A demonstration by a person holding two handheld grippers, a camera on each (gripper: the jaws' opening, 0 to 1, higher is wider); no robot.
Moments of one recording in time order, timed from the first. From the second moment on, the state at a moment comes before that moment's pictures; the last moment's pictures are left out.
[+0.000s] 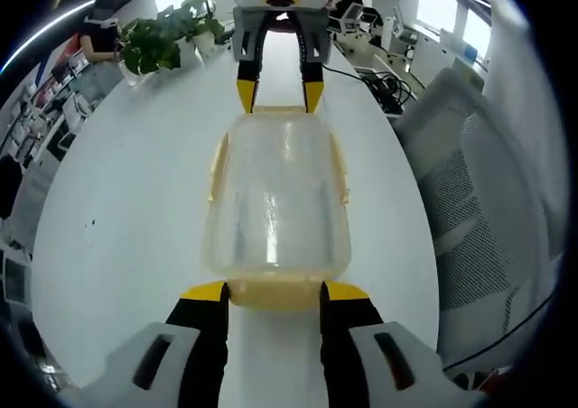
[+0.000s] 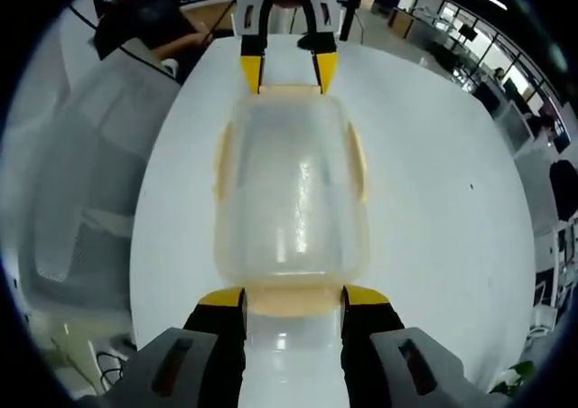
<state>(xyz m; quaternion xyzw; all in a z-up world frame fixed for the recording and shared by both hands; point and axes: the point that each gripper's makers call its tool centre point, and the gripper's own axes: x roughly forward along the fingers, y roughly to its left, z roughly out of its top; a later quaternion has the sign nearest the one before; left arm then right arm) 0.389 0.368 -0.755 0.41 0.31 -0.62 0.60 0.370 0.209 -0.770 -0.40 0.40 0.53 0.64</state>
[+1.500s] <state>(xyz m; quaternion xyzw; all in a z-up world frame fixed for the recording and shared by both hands) 0.380 0.310 -0.757 0.39 0.31 -0.62 0.60 0.364 0.151 -0.767 -0.41 0.41 0.53 0.62</state>
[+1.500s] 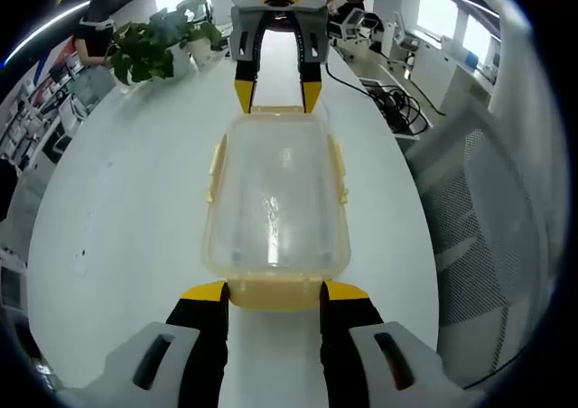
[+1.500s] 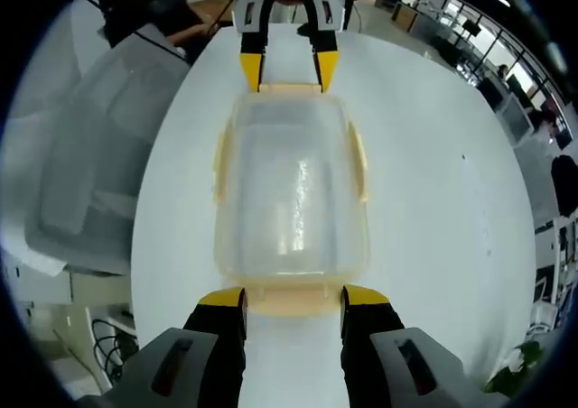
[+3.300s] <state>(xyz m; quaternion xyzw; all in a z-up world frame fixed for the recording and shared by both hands) 0.379 0.290 -0.776 0.37 0.32 -0.64 0.59 0.361 0.130 -0.785 -0.39 0.44 0.54 0.61</state>
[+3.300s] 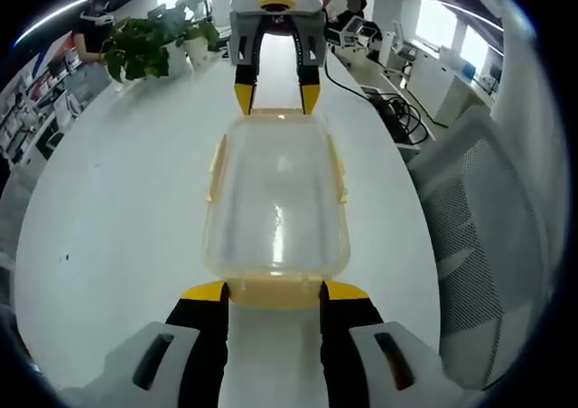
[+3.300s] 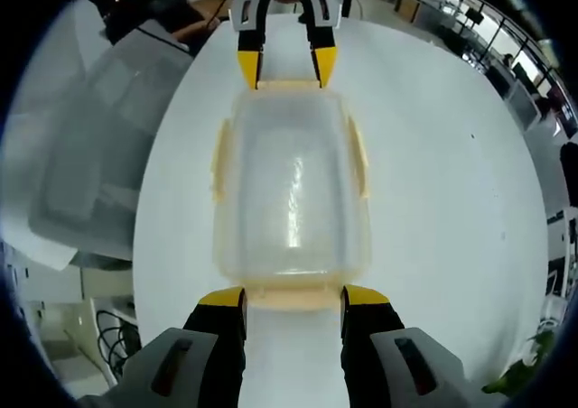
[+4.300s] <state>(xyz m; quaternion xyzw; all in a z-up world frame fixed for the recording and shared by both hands) 0.385 0.288 -0.756 0.26 0.37 -0.56 0.69 0.363 0.139 -0.763 -0.31 0.44 0.47 0.69</state>
